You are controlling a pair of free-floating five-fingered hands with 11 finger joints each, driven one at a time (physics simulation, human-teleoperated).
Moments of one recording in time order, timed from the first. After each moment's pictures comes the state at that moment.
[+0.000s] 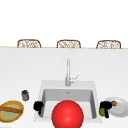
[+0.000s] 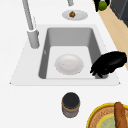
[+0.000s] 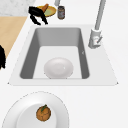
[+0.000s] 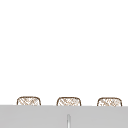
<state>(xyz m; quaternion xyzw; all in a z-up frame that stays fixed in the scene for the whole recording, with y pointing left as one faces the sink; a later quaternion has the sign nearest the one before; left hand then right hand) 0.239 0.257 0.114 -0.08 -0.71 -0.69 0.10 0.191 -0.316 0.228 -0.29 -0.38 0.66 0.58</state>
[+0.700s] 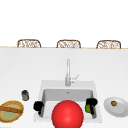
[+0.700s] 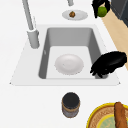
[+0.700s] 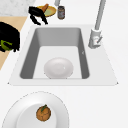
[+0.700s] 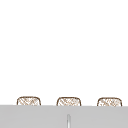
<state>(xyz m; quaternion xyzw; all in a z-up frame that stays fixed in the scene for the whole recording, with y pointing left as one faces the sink) 0.239 0.257 0.114 -0.08 -0.71 -0.69 0.10 0.220 -0.207 0.228 -0.28 -0.39 0.65 0.59</state>
